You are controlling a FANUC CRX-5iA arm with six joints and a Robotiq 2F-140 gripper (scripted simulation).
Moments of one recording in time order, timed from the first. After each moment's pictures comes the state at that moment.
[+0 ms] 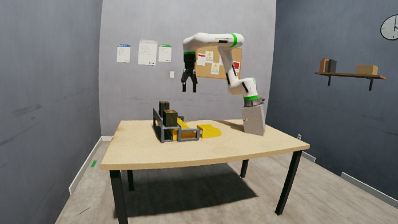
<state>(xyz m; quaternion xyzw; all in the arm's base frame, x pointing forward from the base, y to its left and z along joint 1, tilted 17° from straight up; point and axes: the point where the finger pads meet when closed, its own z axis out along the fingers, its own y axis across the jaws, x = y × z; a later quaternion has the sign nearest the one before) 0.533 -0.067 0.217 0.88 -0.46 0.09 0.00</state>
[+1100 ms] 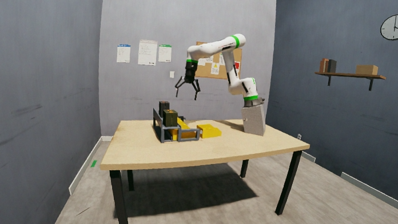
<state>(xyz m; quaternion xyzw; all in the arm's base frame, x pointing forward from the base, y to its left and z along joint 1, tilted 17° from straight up) 0.549 -0.120 0.175 0.61 -0.77 0.16 -0.07</state>
